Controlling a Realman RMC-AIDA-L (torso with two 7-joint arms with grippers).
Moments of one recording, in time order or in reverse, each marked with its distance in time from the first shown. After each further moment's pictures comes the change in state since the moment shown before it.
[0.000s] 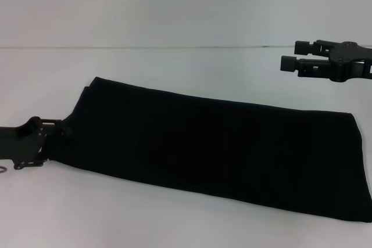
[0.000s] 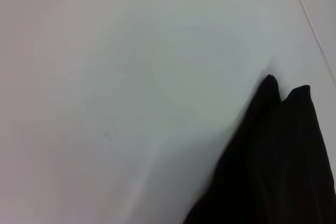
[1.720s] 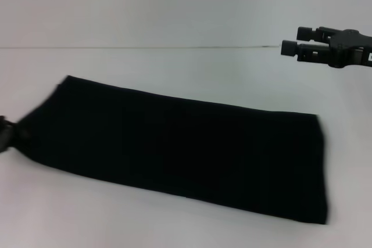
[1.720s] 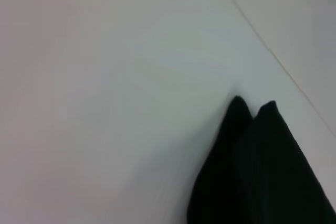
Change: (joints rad) left arm 0.094 -0.014 -0.007 0.125 -0.091 -0.037 0.216; right arm 0.010 0.001 0.001 0.014 0.043 0.056 -0.018
